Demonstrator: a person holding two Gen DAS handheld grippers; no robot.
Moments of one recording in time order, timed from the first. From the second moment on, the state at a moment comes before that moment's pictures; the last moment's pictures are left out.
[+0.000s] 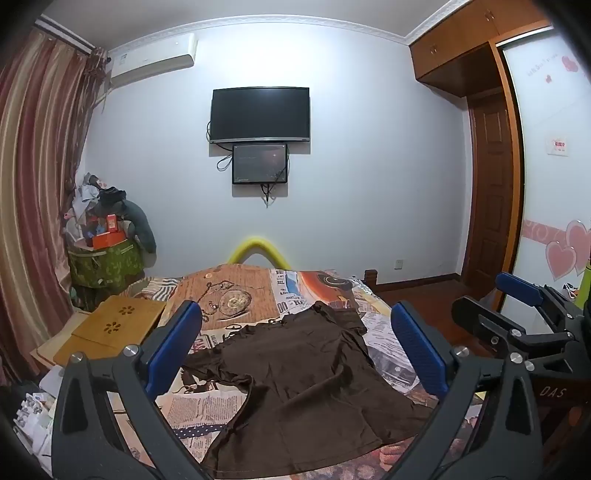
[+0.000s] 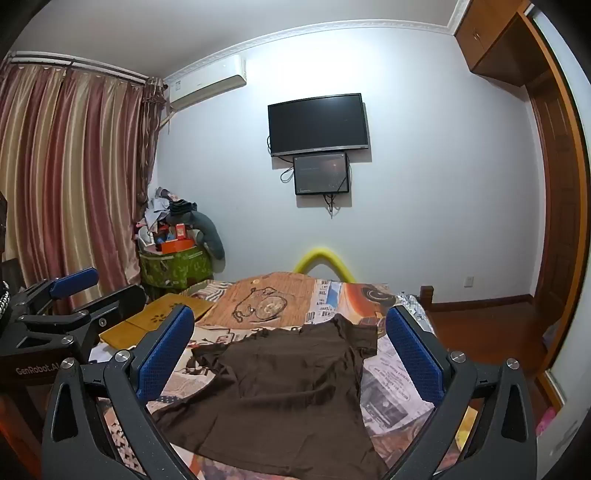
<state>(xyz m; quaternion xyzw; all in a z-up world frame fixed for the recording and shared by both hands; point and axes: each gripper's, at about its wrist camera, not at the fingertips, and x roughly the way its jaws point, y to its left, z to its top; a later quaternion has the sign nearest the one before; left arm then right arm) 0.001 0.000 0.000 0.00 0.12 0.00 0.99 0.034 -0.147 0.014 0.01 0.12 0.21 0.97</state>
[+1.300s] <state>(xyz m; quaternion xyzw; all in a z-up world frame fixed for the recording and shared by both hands) 0.005 0.011 -0.004 -0.02 0.13 0.00 0.99 0.043 -0.150 0.013 0.02 0.13 0.21 0.97</state>
